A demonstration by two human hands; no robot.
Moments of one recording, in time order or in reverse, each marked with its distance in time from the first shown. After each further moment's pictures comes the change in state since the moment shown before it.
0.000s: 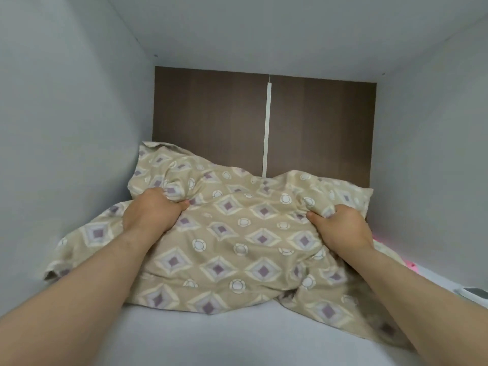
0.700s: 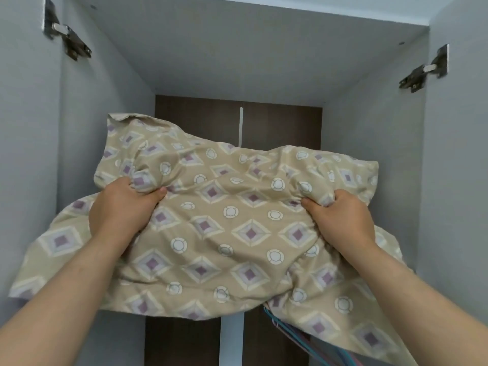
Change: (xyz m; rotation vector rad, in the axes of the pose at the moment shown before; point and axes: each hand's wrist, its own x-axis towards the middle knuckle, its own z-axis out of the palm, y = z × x) left_hand -0.184 0.035 -0.167 -0.231 0.243 0.051; right_hand -0.144 0.006 -0.216 0.100 0.192 -0.154
